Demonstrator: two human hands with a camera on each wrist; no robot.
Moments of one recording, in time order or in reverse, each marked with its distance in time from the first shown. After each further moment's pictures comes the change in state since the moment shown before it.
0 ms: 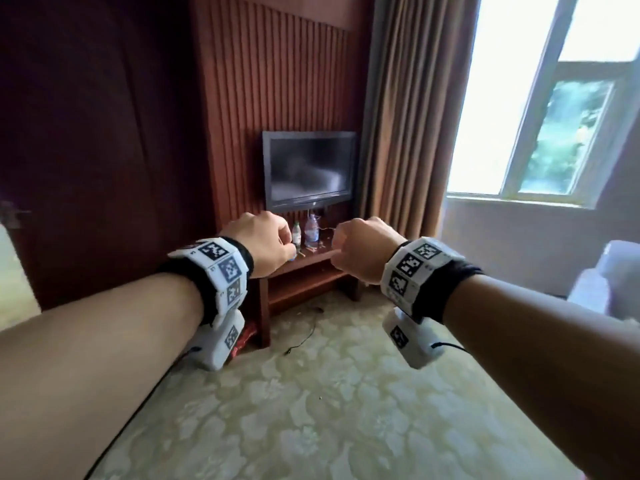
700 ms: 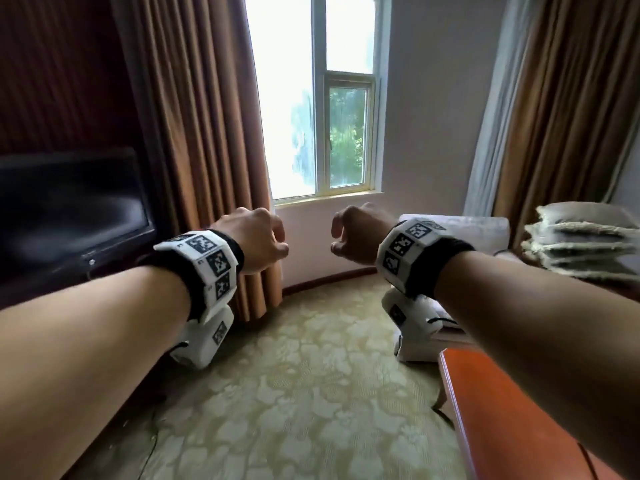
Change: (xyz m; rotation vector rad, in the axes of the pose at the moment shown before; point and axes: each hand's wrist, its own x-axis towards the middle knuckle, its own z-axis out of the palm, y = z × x) left_hand 0.377 0.259 0.169 -0.004 -0.176 0.662; right_hand 0.166 0.359 -0.043 -0.170 0.136 0.562
